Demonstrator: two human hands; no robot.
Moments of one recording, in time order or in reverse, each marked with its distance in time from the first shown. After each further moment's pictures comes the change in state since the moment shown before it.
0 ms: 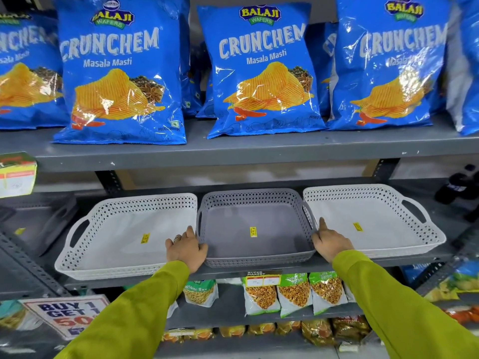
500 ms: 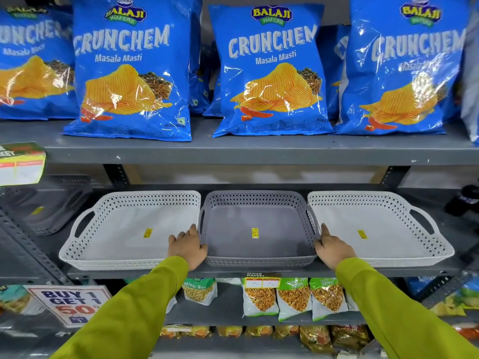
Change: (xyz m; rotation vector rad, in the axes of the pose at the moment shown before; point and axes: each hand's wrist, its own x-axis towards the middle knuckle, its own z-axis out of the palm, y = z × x) left_hand 0.001 -0.001 -0.002 0.024 -0.028 0.034; right_hand -0.001 0.001 -0.003 -0.008 -0.032 -0.033
